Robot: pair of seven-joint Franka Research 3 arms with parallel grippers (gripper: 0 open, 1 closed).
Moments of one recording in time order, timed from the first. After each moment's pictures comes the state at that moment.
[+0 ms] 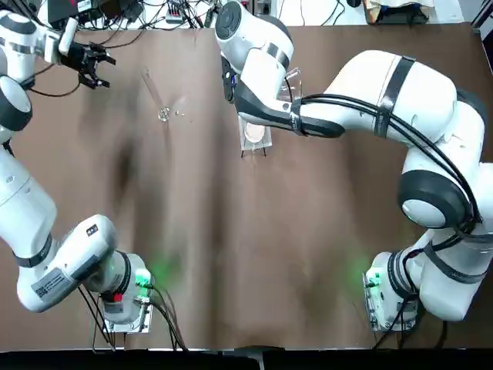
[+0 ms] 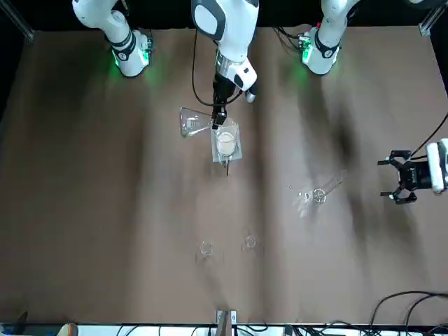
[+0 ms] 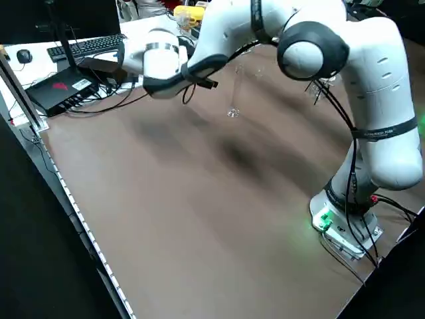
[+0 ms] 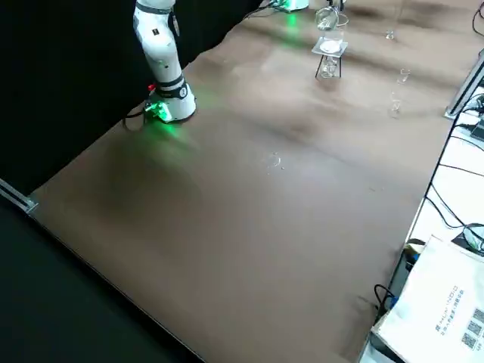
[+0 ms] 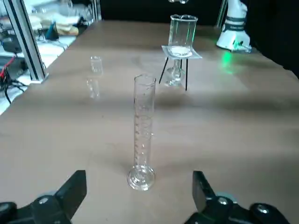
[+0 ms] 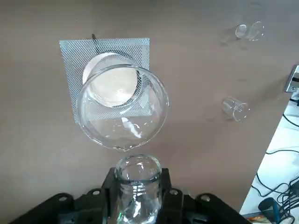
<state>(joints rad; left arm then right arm) 0.62 0.63 -0.20 -1.52 -0.75 1.49 2.24 1.01 0.43 -0.05 -1.40 -0.38 1.74 -0.59</state>
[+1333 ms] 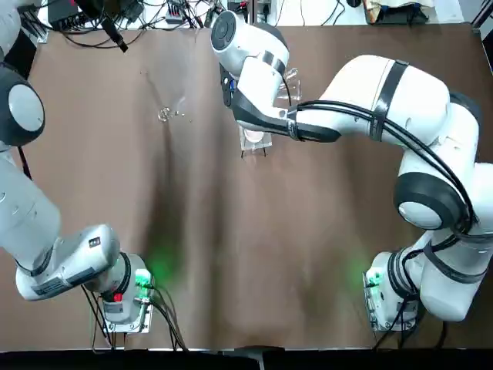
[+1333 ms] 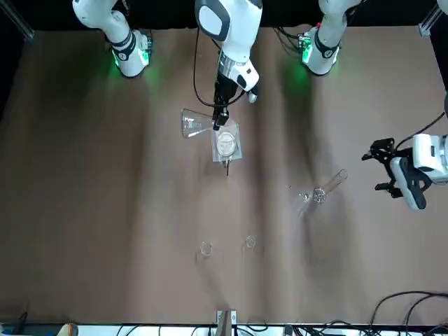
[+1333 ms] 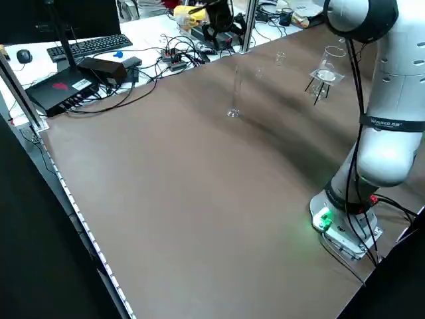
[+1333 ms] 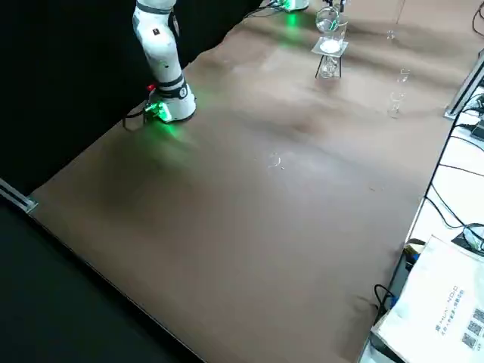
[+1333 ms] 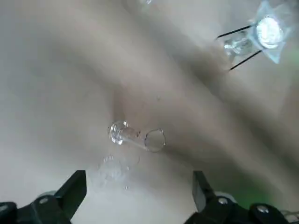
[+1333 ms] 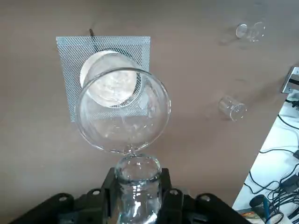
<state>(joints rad) 0.32 0.33 -0.26 -1.52 -0.30 1.64 1.04 1.03 0.45 -0.05 -1.40 -0.42 1.73 -0.59</state>
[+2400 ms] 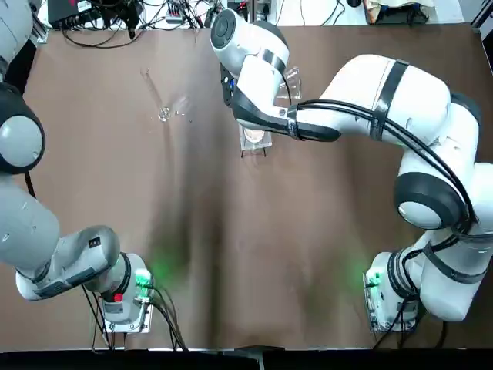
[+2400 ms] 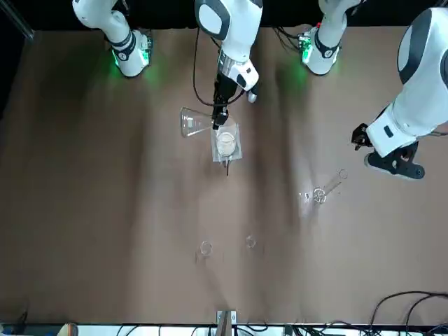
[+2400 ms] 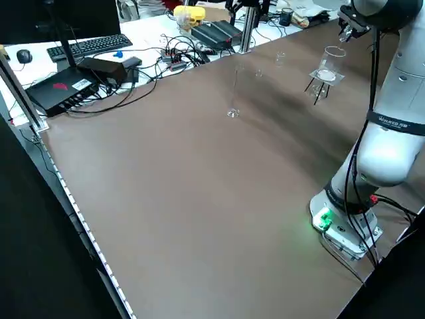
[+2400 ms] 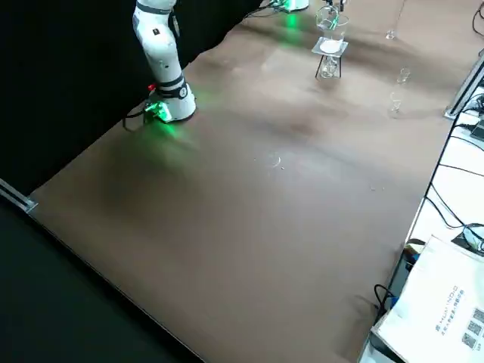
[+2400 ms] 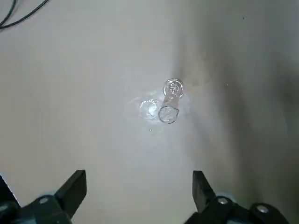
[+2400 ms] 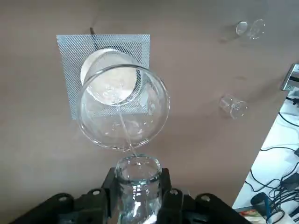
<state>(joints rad) 0.32 0.19 -0.56 -1.52 0.24 1.57 0.07 1.03 0.45 -0.05 -1.39 -0.42 1.71 -0.59</state>
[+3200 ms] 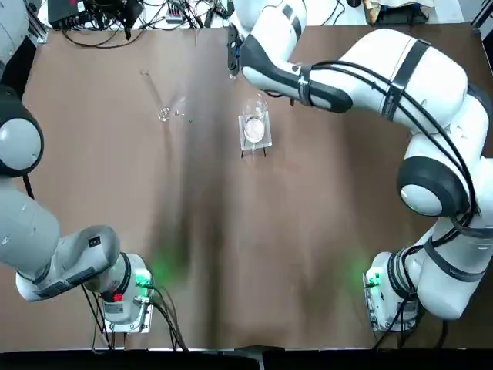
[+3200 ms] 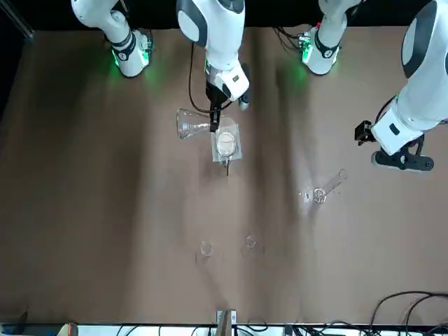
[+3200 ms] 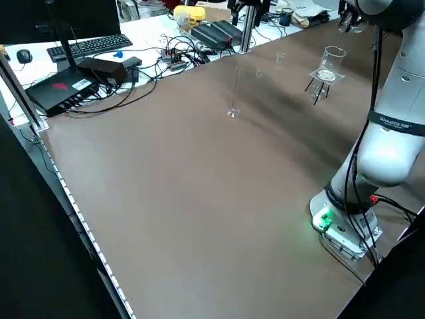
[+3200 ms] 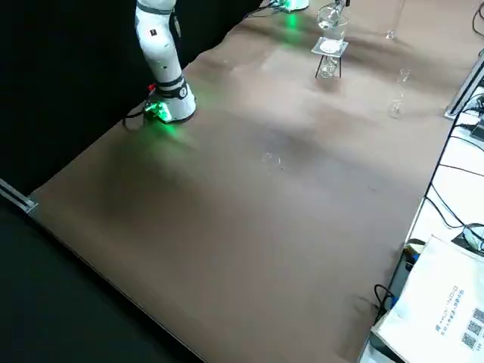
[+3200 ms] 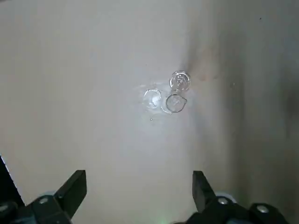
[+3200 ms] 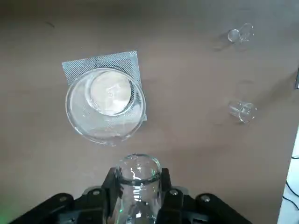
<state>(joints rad) 0.33 0.17 -0.57 -1.52 0.24 1.51 -0.04 0.94 0.43 -0.06 -1.31 -0.21 1.71 -0.62</state>
